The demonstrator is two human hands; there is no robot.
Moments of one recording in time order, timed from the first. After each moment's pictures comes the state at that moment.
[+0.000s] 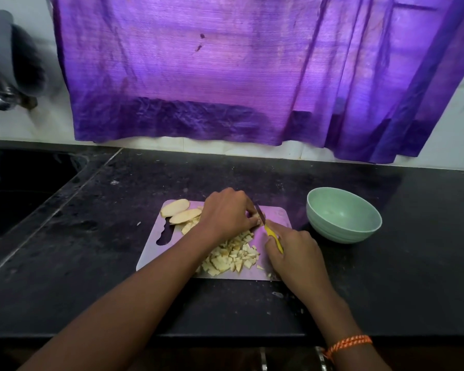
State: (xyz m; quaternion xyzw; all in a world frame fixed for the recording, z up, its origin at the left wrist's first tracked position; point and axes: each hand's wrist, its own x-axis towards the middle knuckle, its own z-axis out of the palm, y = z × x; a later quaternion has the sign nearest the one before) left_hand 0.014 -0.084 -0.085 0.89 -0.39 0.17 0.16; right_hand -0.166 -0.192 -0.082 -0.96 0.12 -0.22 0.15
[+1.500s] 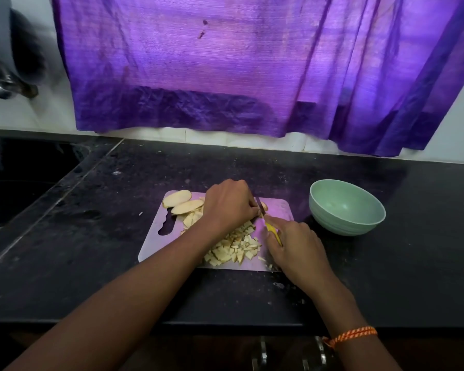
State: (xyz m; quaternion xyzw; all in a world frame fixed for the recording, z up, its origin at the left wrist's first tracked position) left_hand 0.006 -0.087 -0.082 0.92 -0.31 0.15 0.18; right_hand -0.165 -0.195 -0.084 -0.97 0.09 -0.19 0.14
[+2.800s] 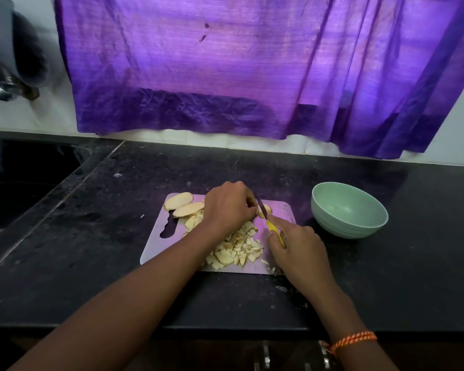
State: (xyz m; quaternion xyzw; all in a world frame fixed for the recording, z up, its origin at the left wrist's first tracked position) left_hand 0.000 -0.079 -0.077 0.92 -0.30 0.13 0.23; right_hand -0.164 -0.190 -0.085 -0.96 0.11 -0.22 0.15
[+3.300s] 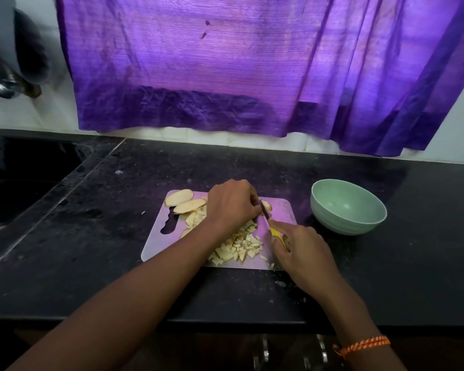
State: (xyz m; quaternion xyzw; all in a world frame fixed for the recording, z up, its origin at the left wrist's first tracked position) left_hand -0.007 -0.083 -0.073 0.92 -0.31 0.14 0.21; right_hand -0.178 -0.195 -0.083 -0.96 0.08 -0.20 0.18
